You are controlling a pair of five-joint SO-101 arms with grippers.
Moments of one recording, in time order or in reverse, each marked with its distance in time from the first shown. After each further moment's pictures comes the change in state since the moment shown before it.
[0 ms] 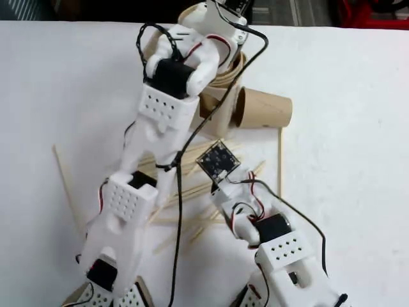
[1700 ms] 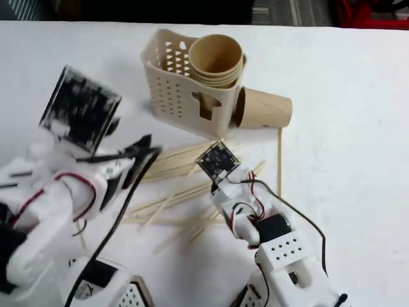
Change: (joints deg) left arm -9.7 -93.1 80.3 26.6 -1.8; right arm 0.0 0.0 0.0 0.0 0.0
